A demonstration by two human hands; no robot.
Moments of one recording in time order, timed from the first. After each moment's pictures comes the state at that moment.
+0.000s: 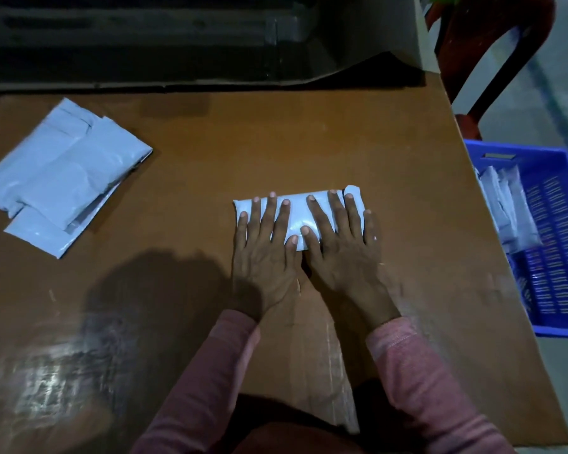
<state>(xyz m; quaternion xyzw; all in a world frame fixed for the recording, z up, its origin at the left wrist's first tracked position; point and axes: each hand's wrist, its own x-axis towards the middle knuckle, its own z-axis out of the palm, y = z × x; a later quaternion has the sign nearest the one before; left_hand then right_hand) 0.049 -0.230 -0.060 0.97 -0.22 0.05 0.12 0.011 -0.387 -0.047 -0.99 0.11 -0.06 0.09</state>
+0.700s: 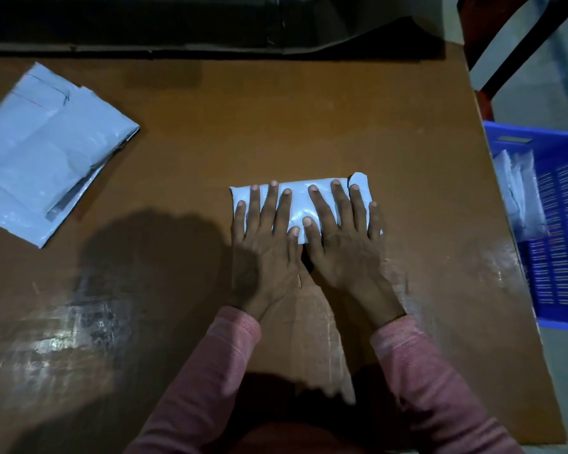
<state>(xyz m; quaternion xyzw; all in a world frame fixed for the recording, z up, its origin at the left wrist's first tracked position) 0.047 -0.233 -0.051 0.97 -0.22 0.06 0.12 0.015 -0.385 -0.050 -0.99 0.12 -0.04 0.10</state>
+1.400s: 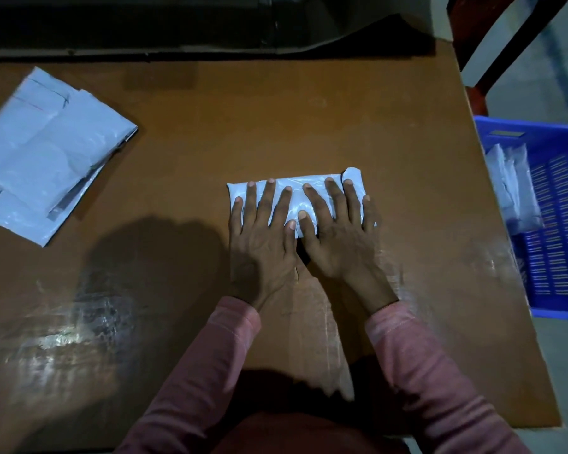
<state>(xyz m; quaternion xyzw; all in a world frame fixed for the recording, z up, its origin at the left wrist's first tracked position) 0.049 -0.233 -0.058 0.97 -0.22 0.07 0.13 0.018 -0.384 -0.046 -0.99 0.13 -0.02 0.10</state>
